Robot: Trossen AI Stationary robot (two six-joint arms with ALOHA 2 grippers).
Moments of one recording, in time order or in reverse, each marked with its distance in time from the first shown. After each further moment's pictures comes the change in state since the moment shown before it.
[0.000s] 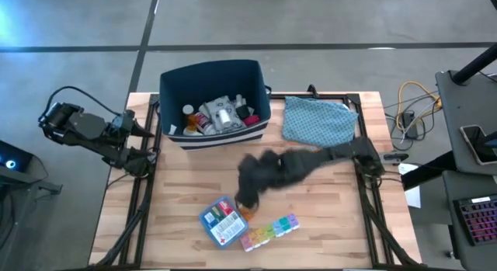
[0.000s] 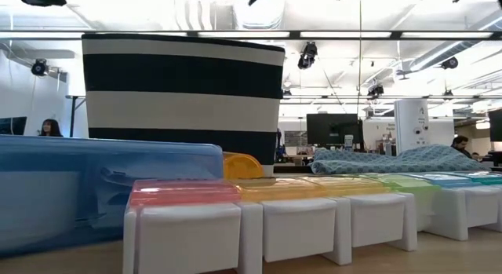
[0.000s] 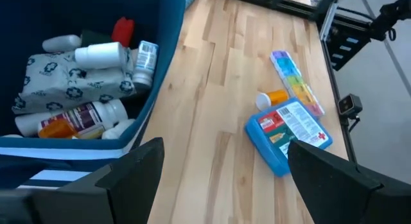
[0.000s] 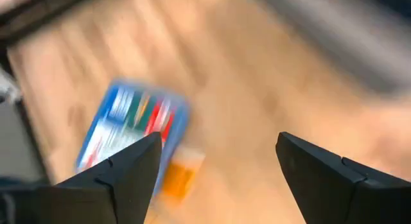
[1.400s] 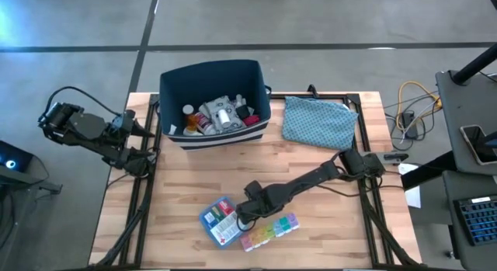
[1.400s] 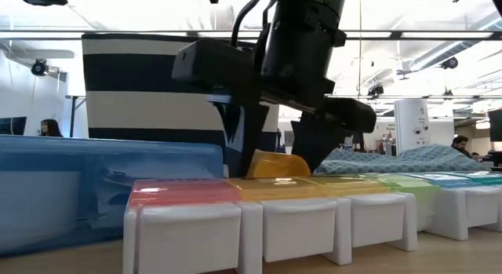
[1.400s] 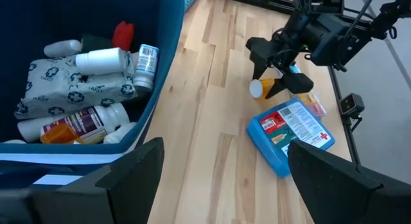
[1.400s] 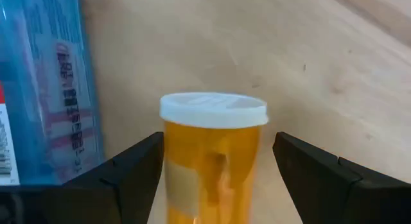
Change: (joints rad) left arm 0.000 0.000 -0.004 0.009 -0.003 0.022; right arm 0.070 0.165 -0.520 0.410 -0.138 0.528
